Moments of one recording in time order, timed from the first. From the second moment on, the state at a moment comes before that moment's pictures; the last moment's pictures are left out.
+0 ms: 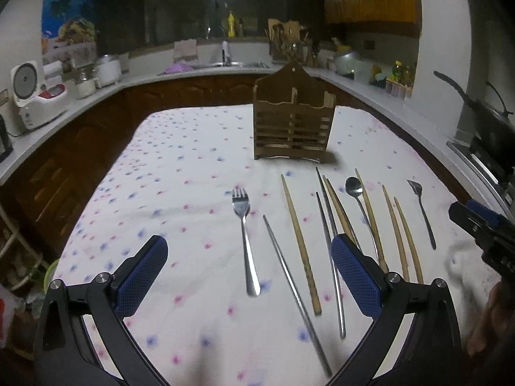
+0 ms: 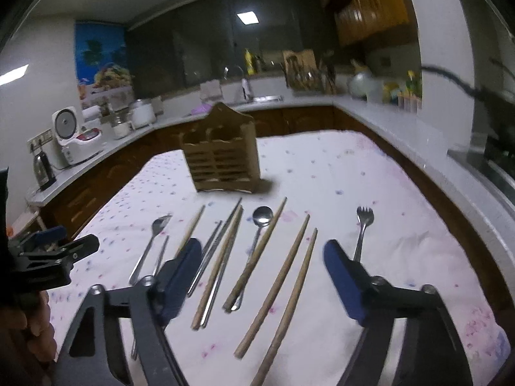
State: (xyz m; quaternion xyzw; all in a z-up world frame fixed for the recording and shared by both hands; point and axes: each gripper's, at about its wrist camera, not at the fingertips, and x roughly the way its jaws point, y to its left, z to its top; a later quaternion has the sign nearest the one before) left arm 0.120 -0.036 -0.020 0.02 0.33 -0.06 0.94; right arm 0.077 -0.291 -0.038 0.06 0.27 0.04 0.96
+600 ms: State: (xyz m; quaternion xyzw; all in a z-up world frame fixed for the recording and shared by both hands) left arm 0.271 -0.093 -0.068 0.05 0.45 -0.10 0.89; right arm 0.219 -0.333 -0.089 0.11 0.42 0.02 0.90
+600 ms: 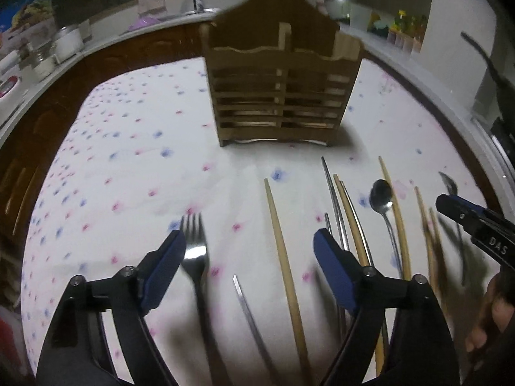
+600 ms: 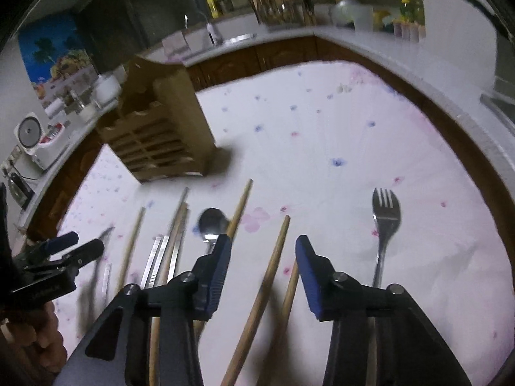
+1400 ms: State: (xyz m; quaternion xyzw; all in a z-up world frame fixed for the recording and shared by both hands) left arm 0.315 -0.118 -0.095 0.06 0.50 -0.14 0.85; right arm 0.262 -0.330 -0.108 0.12 0.46 0.04 0.88
